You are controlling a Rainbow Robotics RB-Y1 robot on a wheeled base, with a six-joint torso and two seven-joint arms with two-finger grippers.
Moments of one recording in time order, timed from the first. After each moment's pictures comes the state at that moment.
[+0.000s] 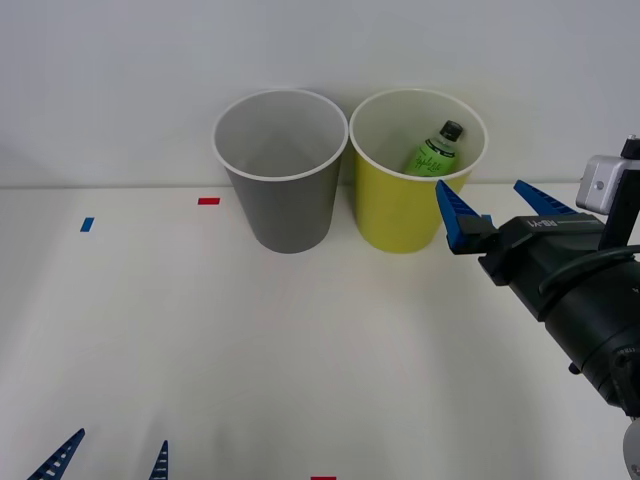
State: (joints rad) right arm 0.28 -0.11 0.02 -2.59 -0.46 0.79 1.59; left arm 0.96 0.34 -0.22 -1.95 0.13 -0.41 -1.68
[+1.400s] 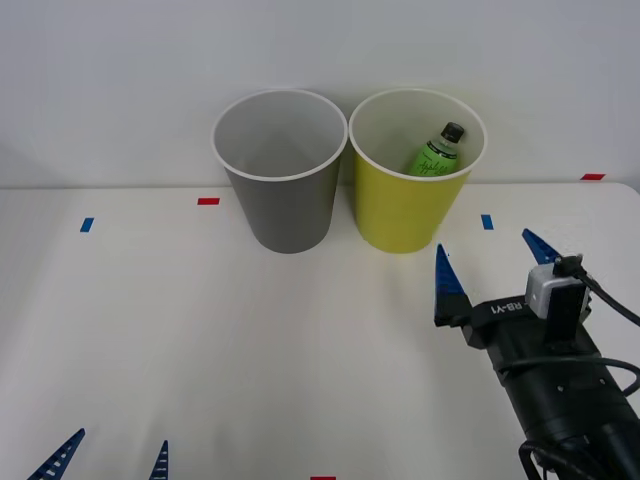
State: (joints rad) right arm 0.53 -0.18 0.24 -2.32 0.02 0.10 1.58; left arm 0.96 0.34 -0.22 -1.95 0.13 -0.41 -1.68
